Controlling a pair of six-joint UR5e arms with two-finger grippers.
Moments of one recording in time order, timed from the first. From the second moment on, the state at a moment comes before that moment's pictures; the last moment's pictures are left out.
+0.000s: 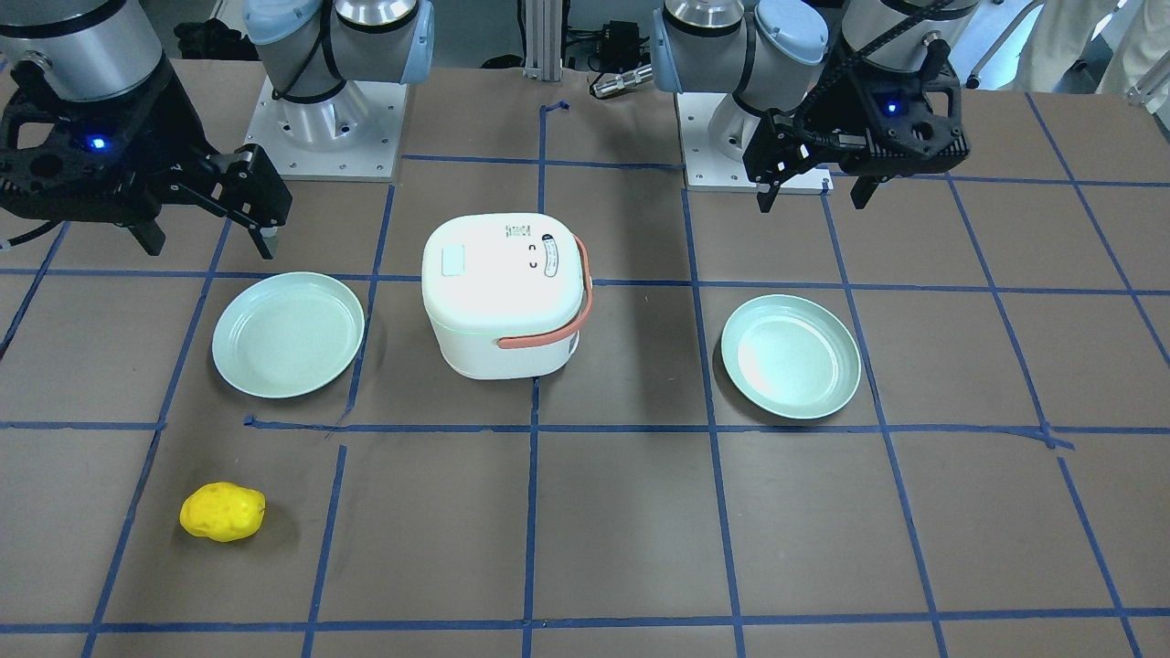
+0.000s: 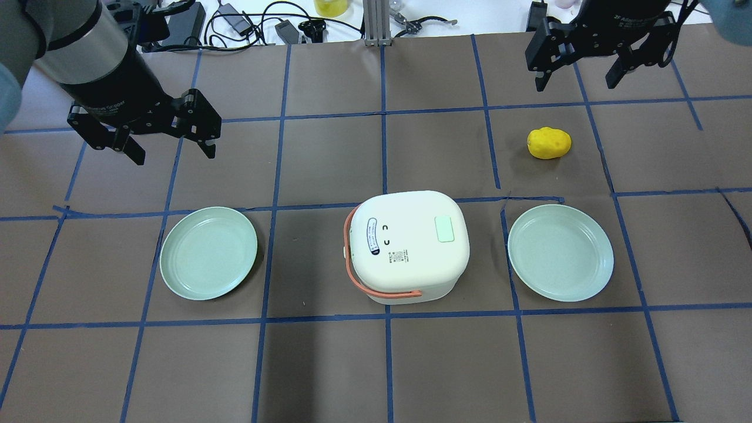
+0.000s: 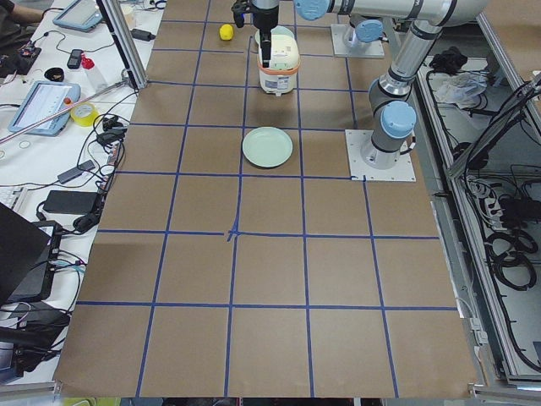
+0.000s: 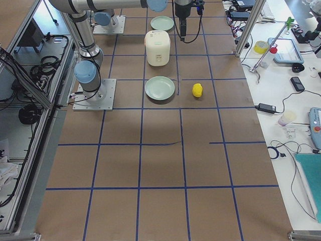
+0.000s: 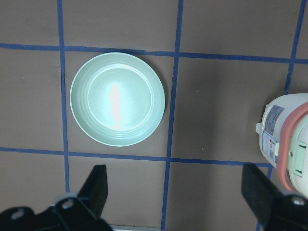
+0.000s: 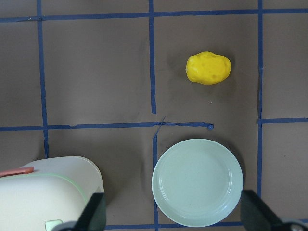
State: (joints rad) left arm -1.55 -1.50 -1.59 -1.62 1.59 -0.05; right arm 1.53 -1.51 1.44 -1.58 -1.57 -0.02
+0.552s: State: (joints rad) left arm -1.55 -1.50 -1.59 -1.62 1.59 -0.05; right arm 1.53 -1.52 1.44 -1.58 -1.56 -0.02
